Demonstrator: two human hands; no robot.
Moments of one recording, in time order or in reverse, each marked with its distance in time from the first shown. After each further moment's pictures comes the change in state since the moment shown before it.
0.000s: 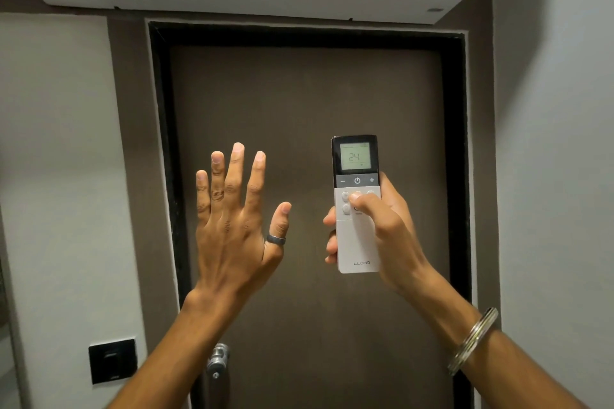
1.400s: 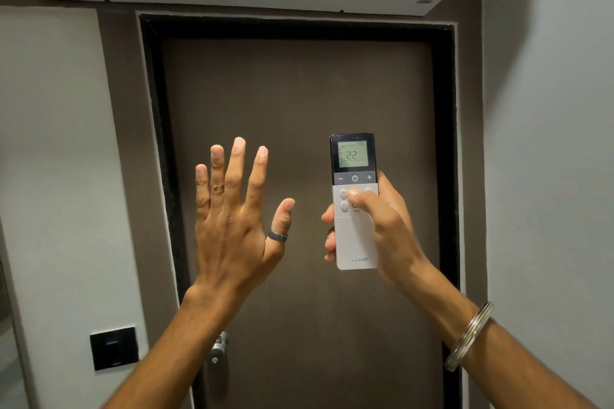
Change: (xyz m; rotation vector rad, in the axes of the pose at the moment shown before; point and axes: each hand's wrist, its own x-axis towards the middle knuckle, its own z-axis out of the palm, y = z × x) left_hand -0.006 0.014 -0.017 0.022 -0.002 0.027; right_hand -0.020 -0.005 -0.005 0.008 -0.004 0.017
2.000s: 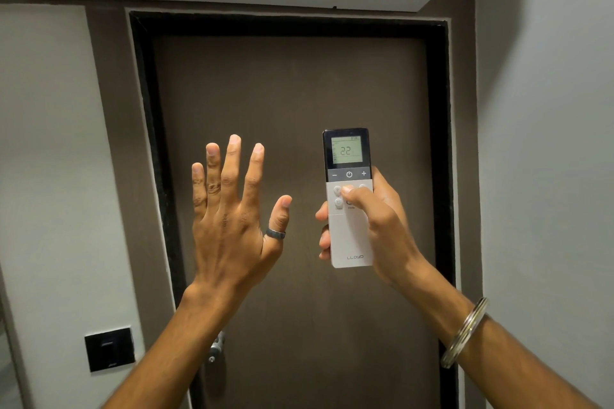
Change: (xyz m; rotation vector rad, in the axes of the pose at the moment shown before) left_hand 0.002 0.009 -0.002 -0.045 -0.016 -0.017; right_hand -0.002 -0.003 -0.002 -0.018 -0.012 -0.012
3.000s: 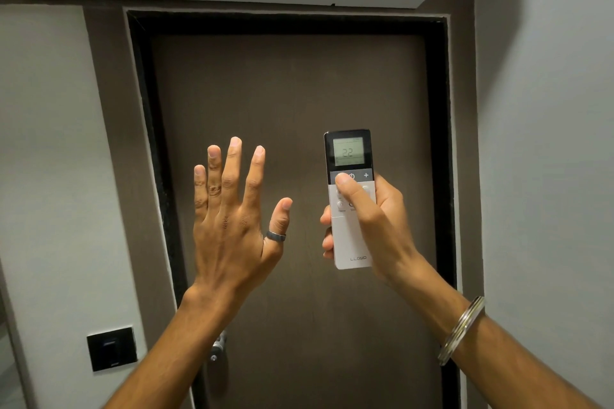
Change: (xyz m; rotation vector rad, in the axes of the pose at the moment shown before) left_hand -0.005 0.000 0.001 0.004 -0.001 0.017; right_hand 0.001 0.004 0.003 -0.052 0.150 -0.004
